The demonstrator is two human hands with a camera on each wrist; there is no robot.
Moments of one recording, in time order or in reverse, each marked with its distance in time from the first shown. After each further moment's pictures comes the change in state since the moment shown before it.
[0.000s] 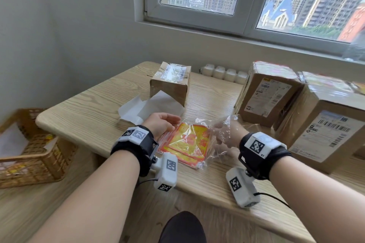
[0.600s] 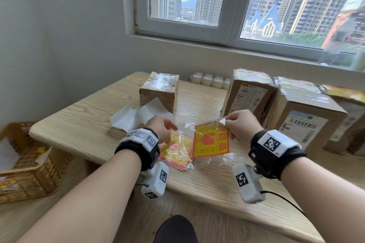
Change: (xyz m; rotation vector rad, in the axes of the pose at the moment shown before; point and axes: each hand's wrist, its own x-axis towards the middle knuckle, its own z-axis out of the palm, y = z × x) left_hand -0.007 0.018 0.024 0.550 0.058 0.055; right_hand -0.029 0.026 -0.044 0.338 0.311 0.082
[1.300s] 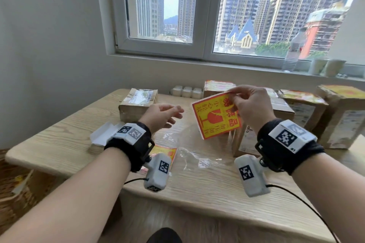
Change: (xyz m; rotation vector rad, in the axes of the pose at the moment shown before) left_hand -0.035 0.098 -0.005 -0.457 -0.066 0.265; right_hand -0.044 -0.014 -0.096 0.328 0.366 -0.279
